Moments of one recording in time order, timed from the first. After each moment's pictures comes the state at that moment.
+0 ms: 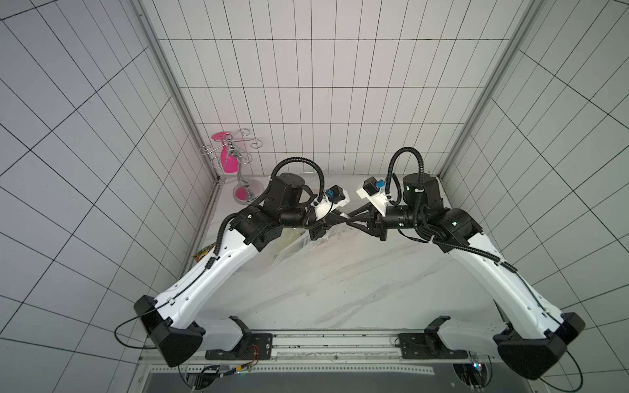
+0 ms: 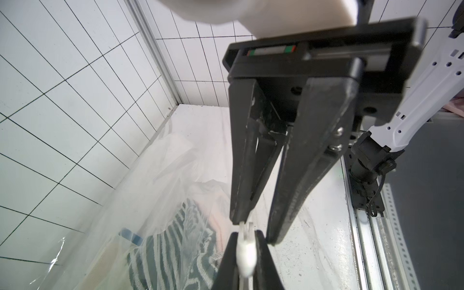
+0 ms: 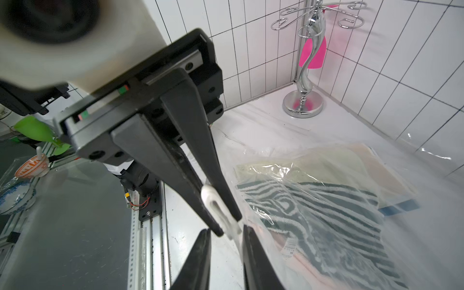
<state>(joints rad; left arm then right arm) -0.69 1.33 1.50 -0.65 0.56 0.40 0.57 1.25 1.43 -0.68 -0.70 -0.19</state>
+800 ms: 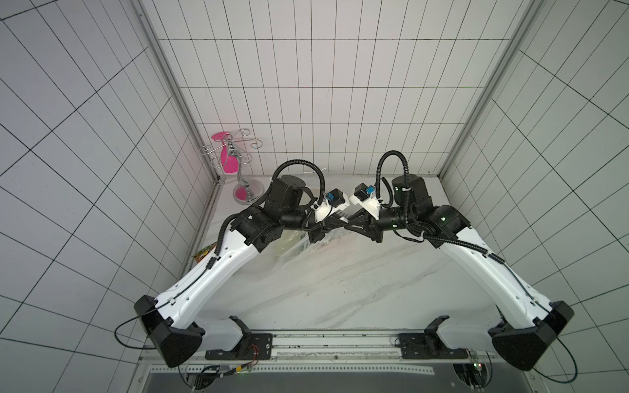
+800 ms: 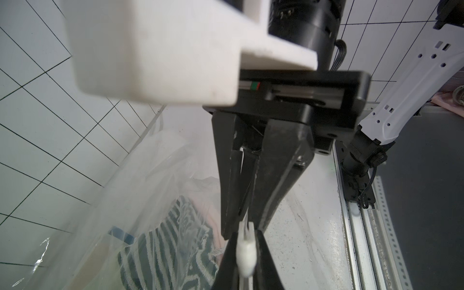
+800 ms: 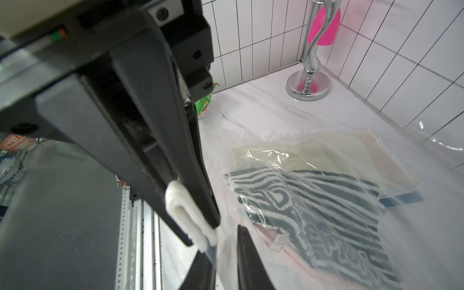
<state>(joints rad) -0.69 1.32 1.48 -0.67 0.58 0.42 0.58 1.30 1.44 -0.74 -0.68 -0.29</state>
